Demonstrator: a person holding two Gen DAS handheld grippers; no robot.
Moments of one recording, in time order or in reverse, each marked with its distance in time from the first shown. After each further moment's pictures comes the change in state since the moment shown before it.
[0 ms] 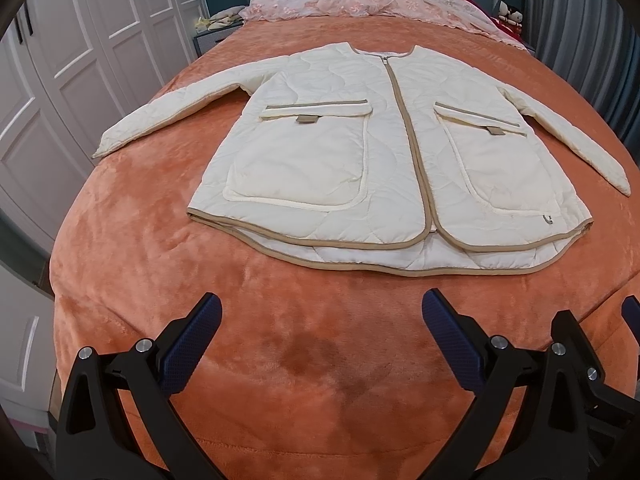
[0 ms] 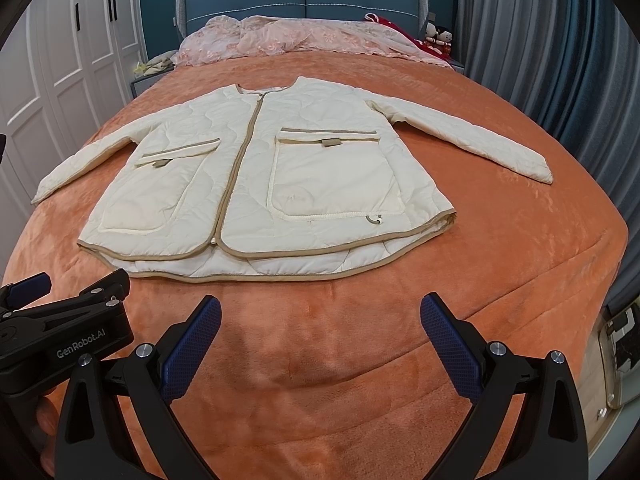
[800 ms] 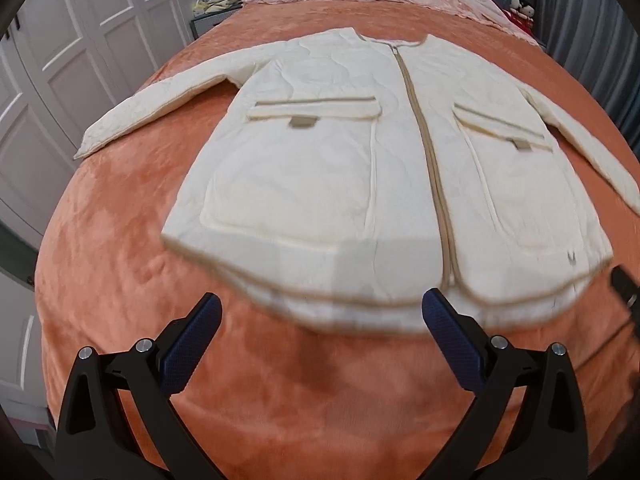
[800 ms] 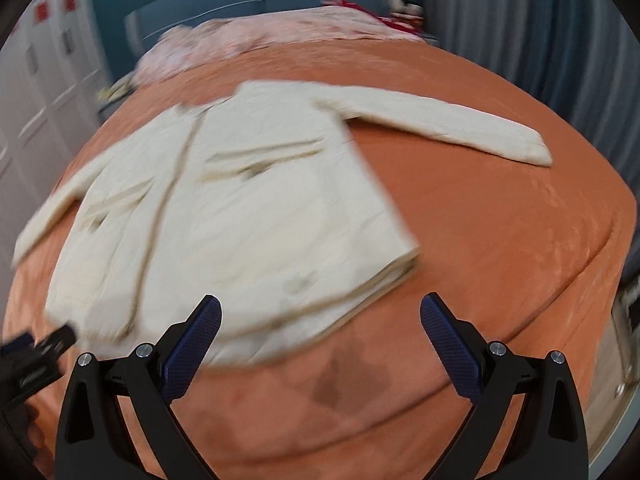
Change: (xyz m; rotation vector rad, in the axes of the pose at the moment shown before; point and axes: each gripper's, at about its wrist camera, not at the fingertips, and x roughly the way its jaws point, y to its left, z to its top) left arm 0.052 -0.007 0.050 -0.022 0.062 -0.008; right arm 0.071 -0.100 0.070 0.189 0.041 -0.020
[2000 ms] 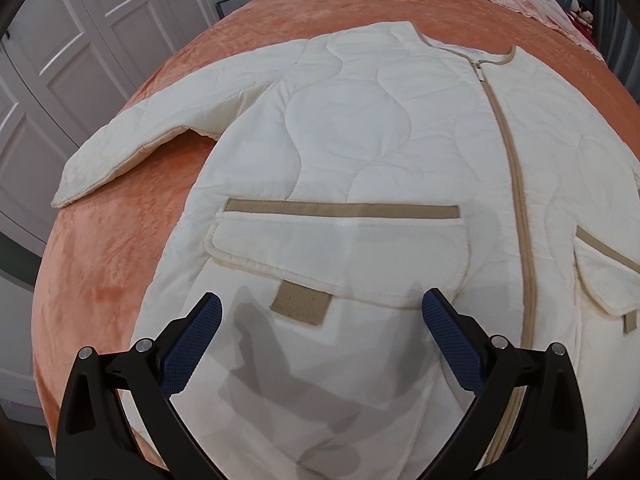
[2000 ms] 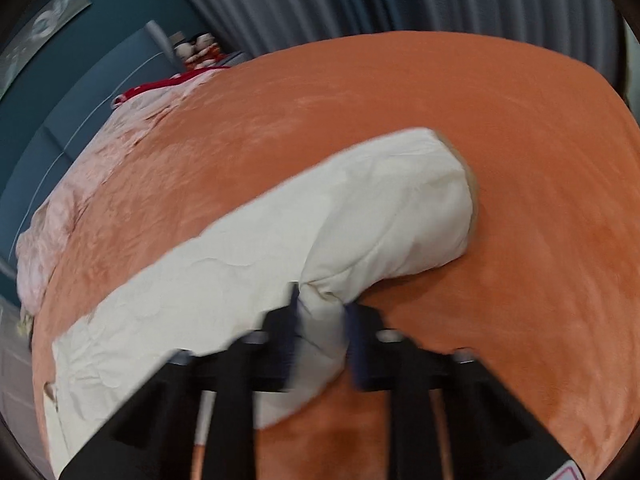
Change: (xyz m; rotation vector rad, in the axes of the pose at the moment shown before) left arm 0.135 -0.001 0.150 -0.085 0.081 0.151; right arm 0.198 -0.273 0.188 0.632 -0.097 -0.154
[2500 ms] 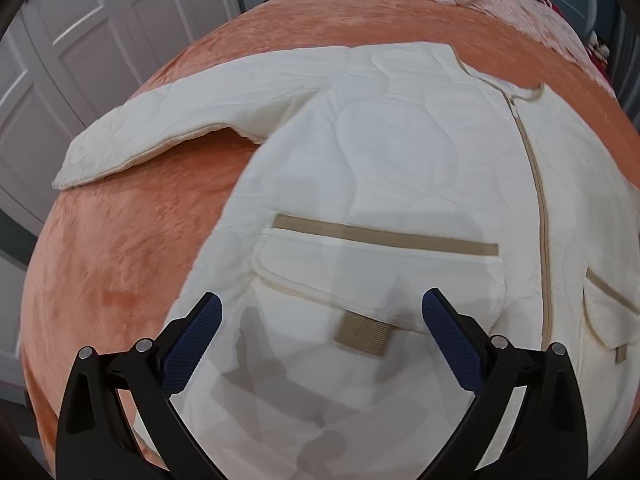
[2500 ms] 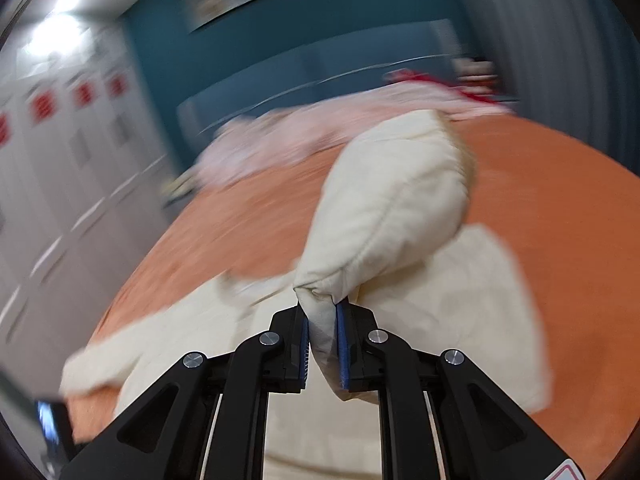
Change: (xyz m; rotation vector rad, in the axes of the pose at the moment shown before) left arm 0.004 0.046 0.014 -0.111 -0.007 -0.042; right arm -0.134 0.310 -0.136 -0.669 -0.007 0.639
